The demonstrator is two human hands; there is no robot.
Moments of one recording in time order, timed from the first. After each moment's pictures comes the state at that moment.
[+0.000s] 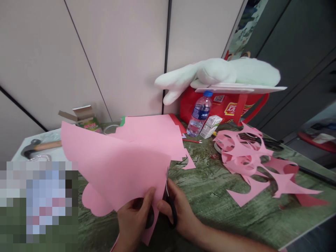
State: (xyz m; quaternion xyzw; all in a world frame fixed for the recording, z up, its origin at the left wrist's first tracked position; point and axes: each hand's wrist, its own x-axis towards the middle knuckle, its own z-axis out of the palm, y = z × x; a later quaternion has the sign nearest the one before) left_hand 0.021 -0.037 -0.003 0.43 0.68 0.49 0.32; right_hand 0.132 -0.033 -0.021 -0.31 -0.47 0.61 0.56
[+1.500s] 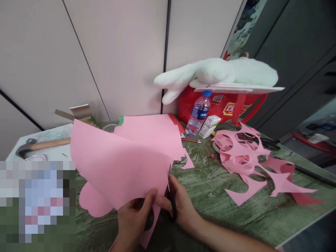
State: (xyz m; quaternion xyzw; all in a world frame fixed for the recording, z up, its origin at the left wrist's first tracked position) left_hand 0.020 -0.037 -0.001 0.45 0.68 0.46 0.35; right_hand 0.136 -0.027 -0.022 -0.30 -0.44 0.63 0.57
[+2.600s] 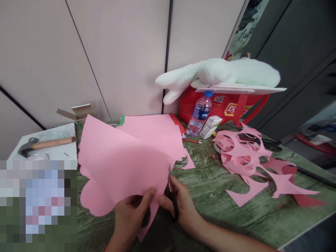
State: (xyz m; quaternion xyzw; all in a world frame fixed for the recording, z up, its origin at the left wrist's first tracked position) left_hand 0.015 -0.032 0.009 0.45 0.68 0.45 0.37; right_hand 0.138 -0.027 -0.028 -0.33 -0.46 0.61 0.55
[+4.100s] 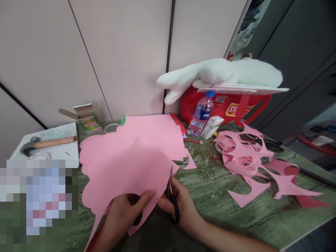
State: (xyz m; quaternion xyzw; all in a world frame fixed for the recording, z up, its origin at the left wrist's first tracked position) left_hand -0.008 -0.024 0.027 0.56 0.66 0.31 0.41; right_hand 0.136 -0.028 -0.025 -0.33 -0.46 0.62 0.53
